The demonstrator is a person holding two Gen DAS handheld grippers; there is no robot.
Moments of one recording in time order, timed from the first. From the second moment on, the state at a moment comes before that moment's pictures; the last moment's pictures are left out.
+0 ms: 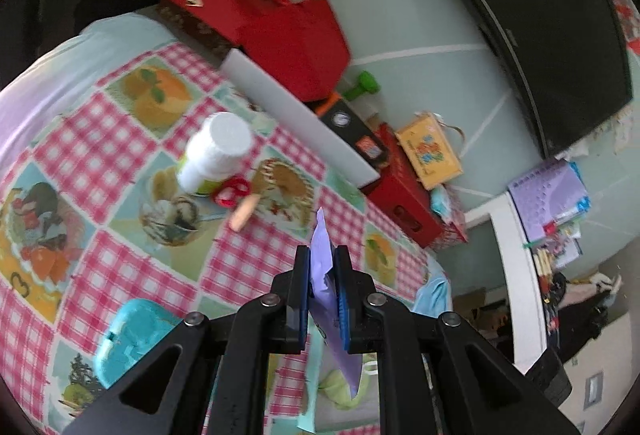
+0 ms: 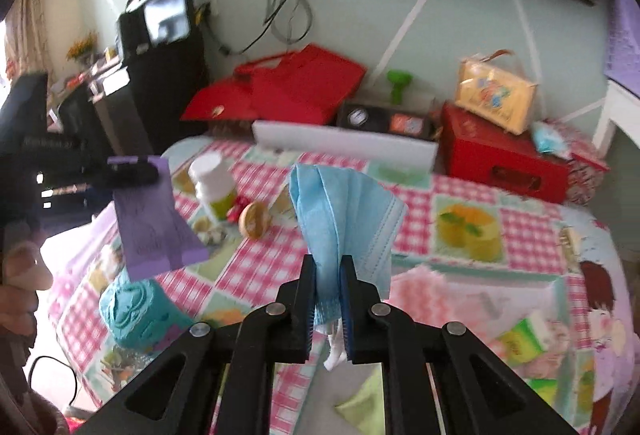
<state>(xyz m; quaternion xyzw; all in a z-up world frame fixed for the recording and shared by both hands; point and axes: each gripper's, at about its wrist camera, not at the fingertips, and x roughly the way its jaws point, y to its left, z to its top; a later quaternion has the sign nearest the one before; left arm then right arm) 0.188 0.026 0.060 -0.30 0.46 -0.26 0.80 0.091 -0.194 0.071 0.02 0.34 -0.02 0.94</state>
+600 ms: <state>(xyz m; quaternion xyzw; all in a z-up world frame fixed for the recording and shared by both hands) 0.153 -0.082 0.076 -0.19 0.48 -0.39 0.76 0.009 -0.318 0.115 0.09 0.29 -0.22 0.93</state>
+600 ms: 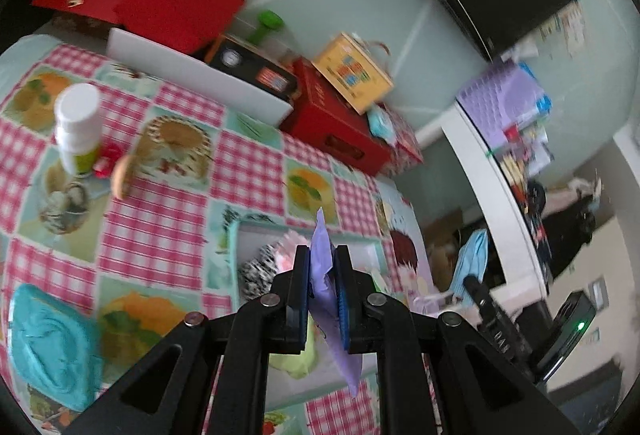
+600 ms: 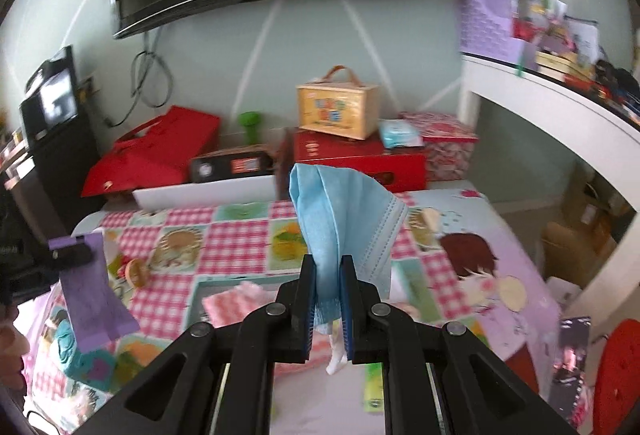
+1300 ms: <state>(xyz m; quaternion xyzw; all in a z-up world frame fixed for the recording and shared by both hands) 0.133 -0.157 0.013 -0.09 0.58 -0.40 0.71 0.018 -0.320 0.059 0.10 0.38 -0.20 0.90</state>
